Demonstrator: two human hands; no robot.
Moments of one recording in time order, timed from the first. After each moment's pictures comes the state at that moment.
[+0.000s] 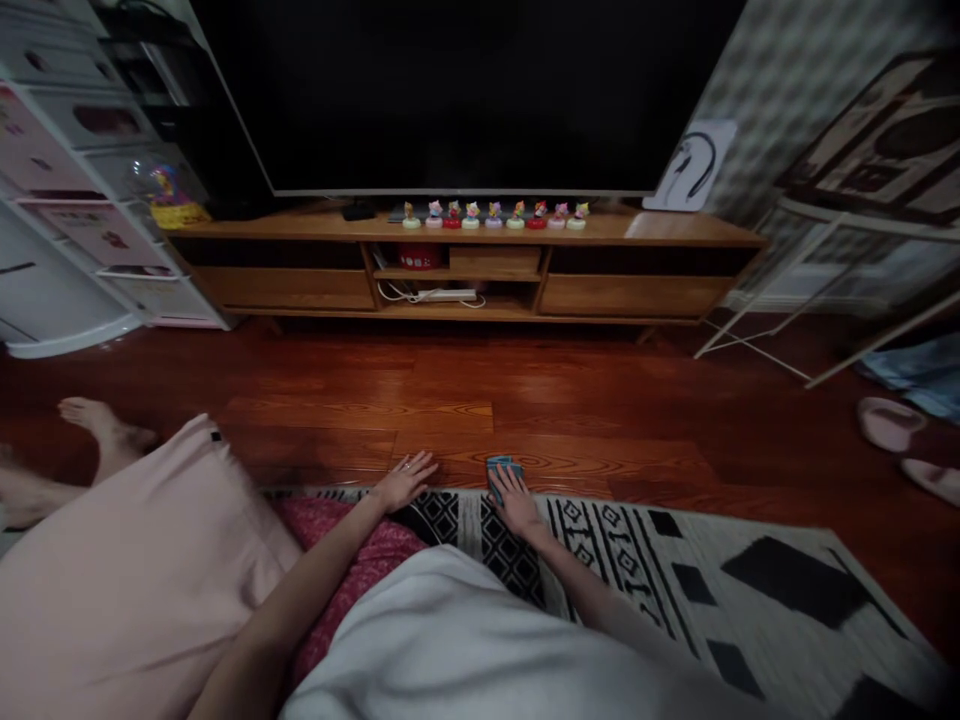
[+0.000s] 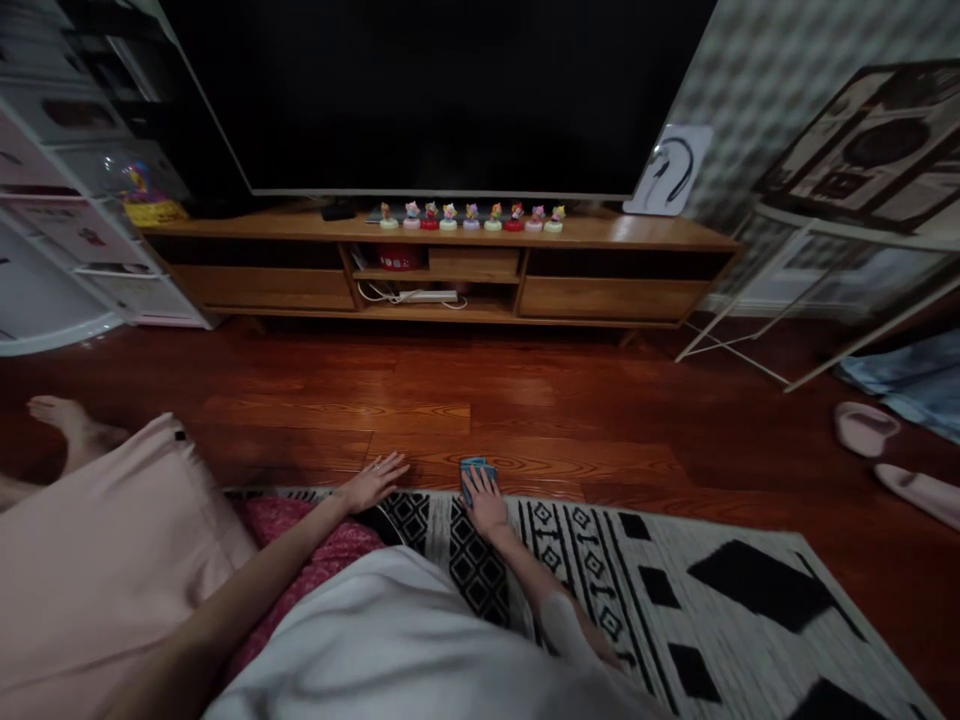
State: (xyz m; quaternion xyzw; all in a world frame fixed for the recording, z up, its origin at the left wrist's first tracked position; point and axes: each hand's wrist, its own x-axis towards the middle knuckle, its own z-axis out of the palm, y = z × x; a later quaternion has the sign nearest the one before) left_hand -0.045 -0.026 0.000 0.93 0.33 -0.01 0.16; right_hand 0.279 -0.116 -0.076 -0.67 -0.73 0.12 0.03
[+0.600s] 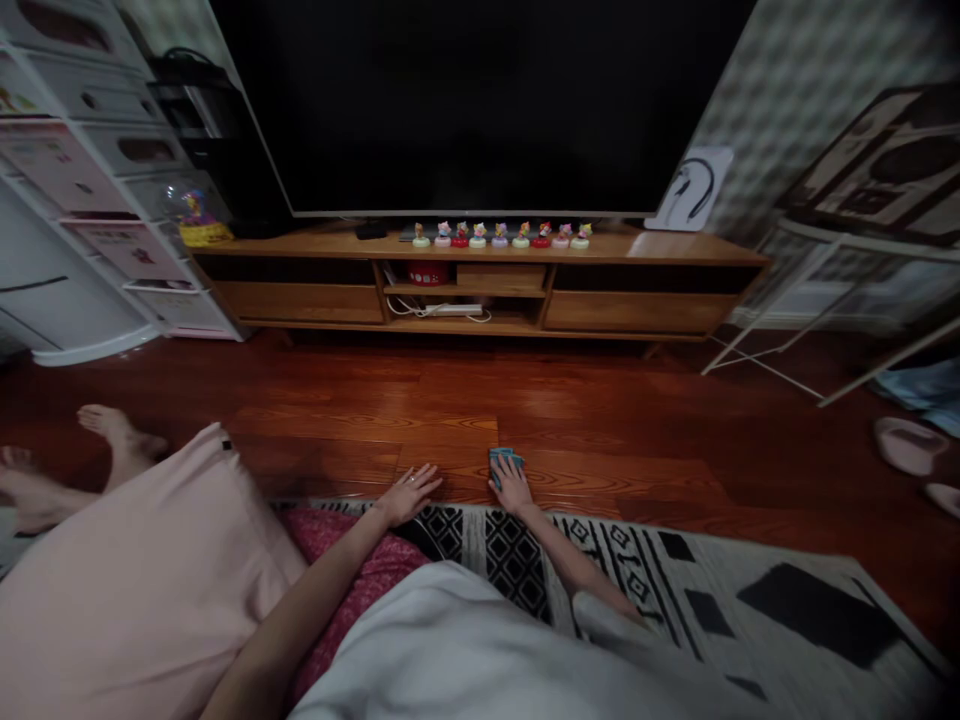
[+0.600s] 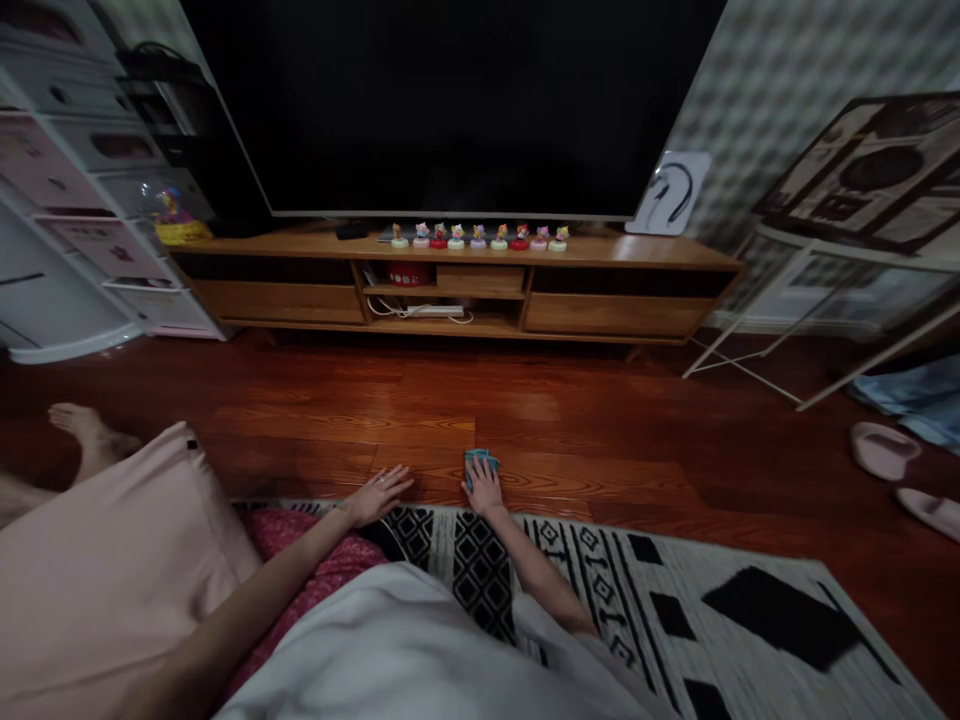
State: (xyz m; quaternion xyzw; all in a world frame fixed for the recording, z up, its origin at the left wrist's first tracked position) left_hand -0.043 -0.027 0.004 0.93 0.33 -0.03 0.13; right_hand 0.272 -0.054 -0.044 -0.69 -0.71 0.12 0.00
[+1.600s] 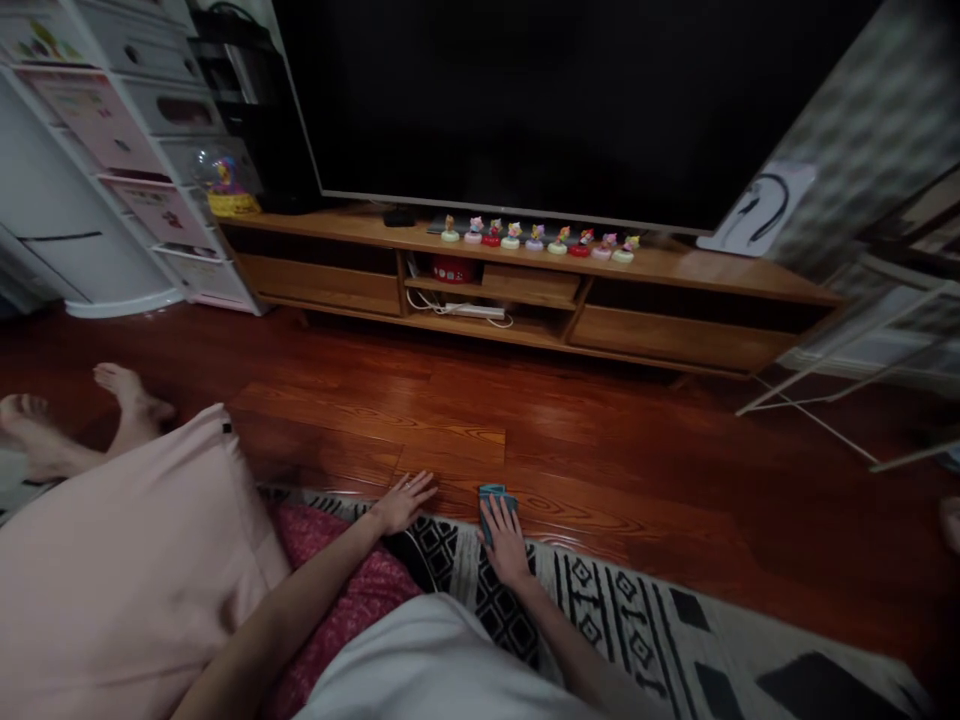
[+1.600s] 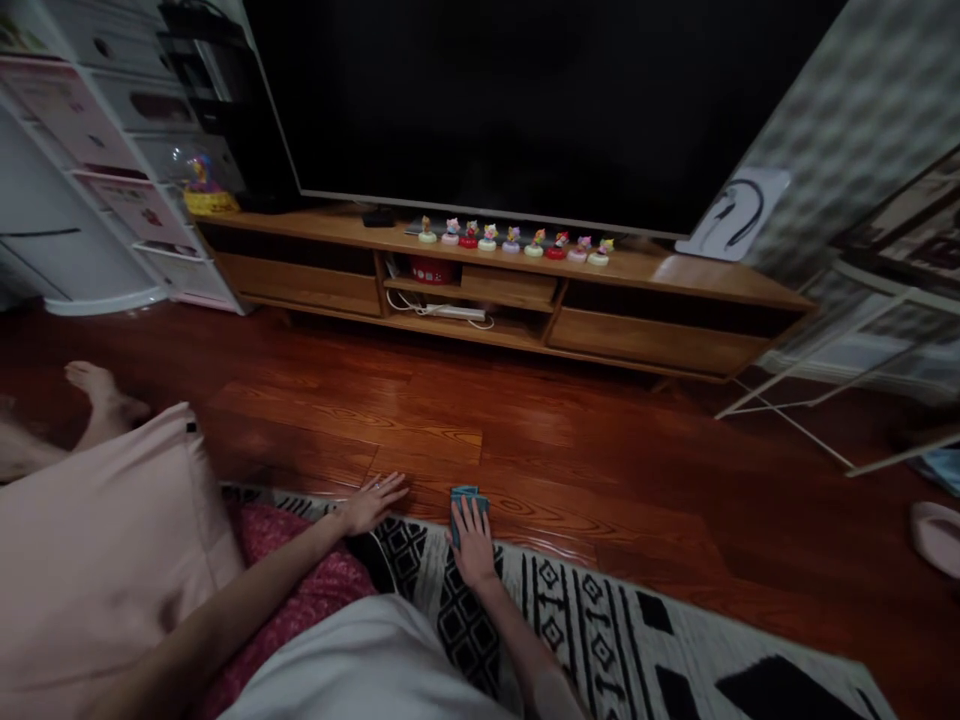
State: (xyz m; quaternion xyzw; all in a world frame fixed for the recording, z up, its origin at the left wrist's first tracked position) left_hand -0.034 -0.033 0.005 0.90 0.39 -0.10 0.15; right_hand 0.264 -0.111 -0.102 -0.61 -0.78 0.02 0.13
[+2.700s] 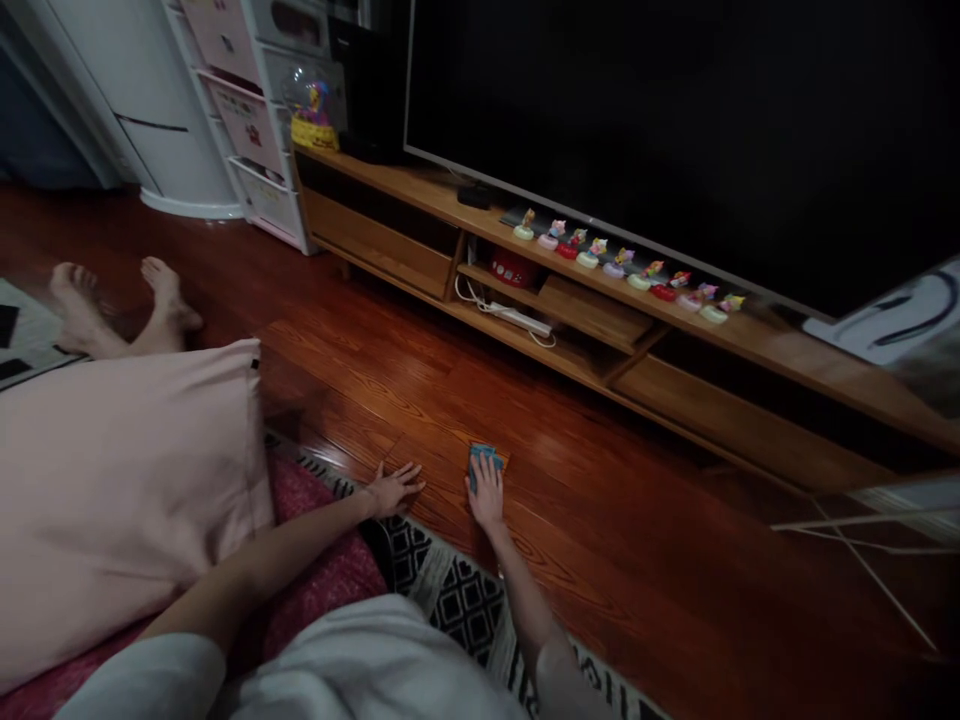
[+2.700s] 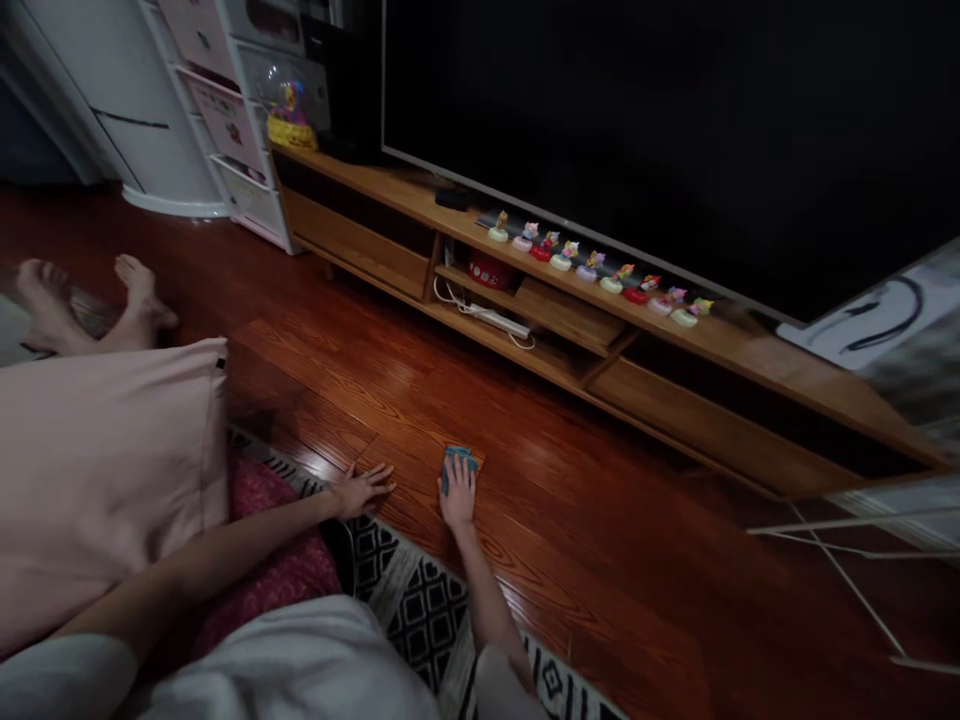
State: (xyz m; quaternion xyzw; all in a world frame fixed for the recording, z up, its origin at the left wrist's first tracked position) left_hand -0.014 -0.028 -0.021 0.83 0.50 -0.08 0.24; right_hand 0.267 0.033 -0.074 -0.57 -0.81 0.04 0.10
